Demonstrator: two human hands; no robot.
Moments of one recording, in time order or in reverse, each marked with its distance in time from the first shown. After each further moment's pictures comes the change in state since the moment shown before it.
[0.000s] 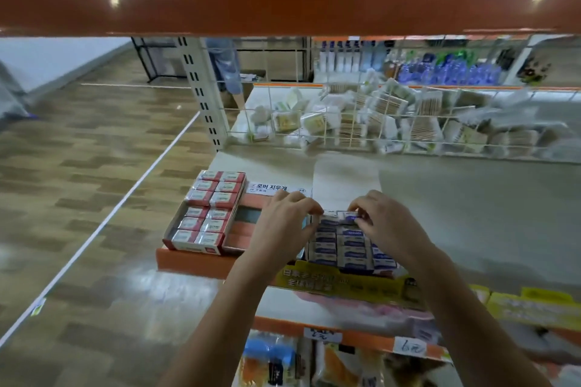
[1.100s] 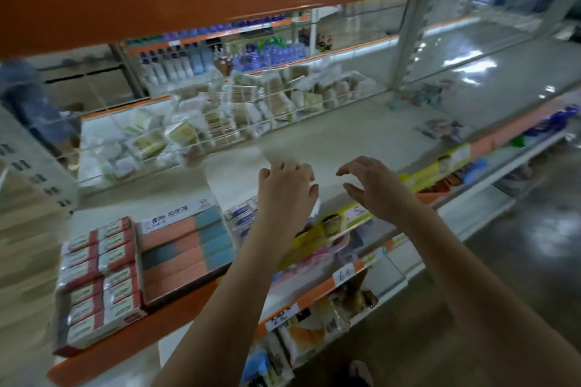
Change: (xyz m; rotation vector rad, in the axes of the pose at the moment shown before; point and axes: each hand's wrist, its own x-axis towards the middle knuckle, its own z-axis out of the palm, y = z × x) left_hand 0.035 0.097 0.024 0.081 -0.060 0.457; right_hand -0.113 0.018 -0.050 -0.078 0.244 0.494
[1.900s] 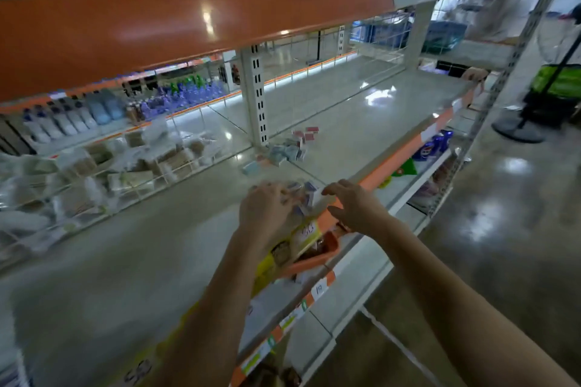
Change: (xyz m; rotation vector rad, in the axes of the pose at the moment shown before) left_hand 0.244 0.257 0.135 -0.220 -0.120 0.036; right_hand 0.012 0.338 -0.106 -0.041 -0.026 0.296
